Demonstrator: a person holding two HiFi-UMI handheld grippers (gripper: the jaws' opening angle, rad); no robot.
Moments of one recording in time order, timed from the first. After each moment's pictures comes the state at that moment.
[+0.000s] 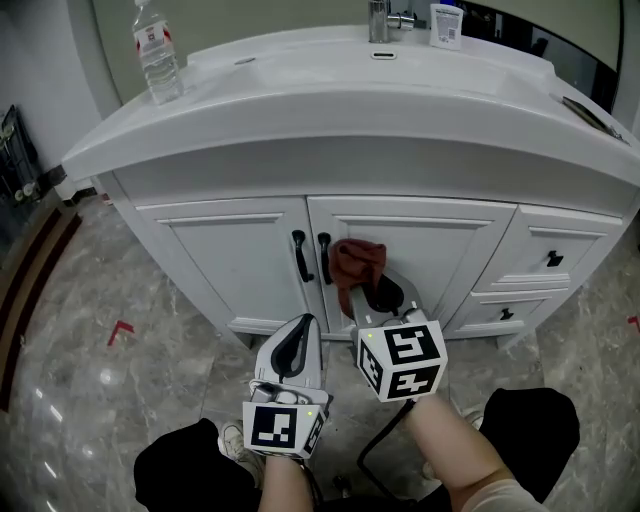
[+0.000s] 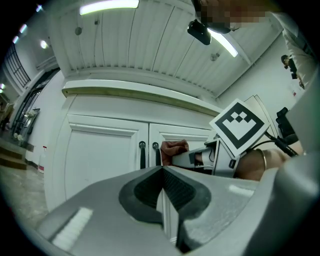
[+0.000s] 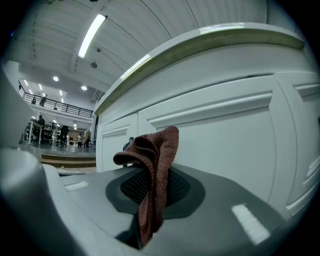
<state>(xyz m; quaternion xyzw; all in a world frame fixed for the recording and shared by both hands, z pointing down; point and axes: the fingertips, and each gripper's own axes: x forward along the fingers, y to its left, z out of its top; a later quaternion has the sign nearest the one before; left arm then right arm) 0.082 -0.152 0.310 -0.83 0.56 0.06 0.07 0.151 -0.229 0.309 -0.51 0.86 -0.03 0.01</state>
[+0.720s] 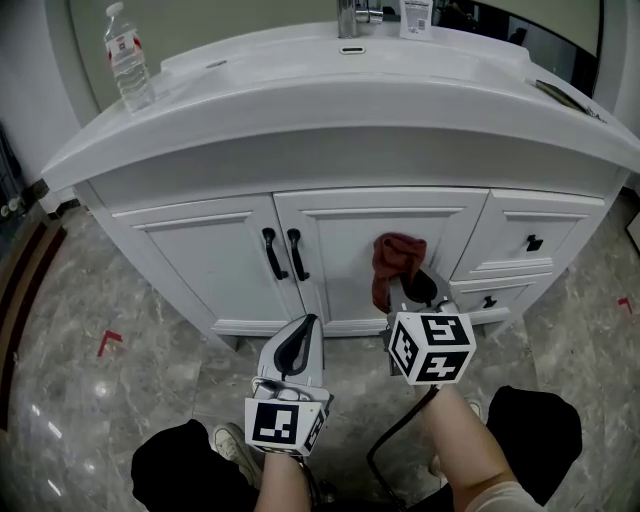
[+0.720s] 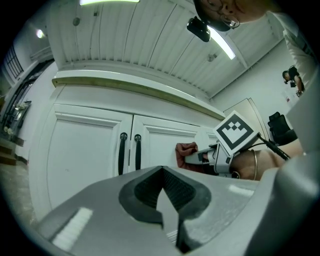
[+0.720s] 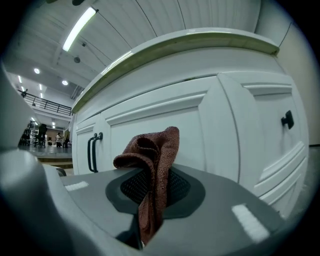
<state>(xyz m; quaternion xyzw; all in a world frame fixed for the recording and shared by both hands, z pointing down) 0.120 -0.151 0.327 -0.85 0.52 0.05 0.05 0.256 -0.235 0.330 -0.60 0.80 -0.06 0.02</state>
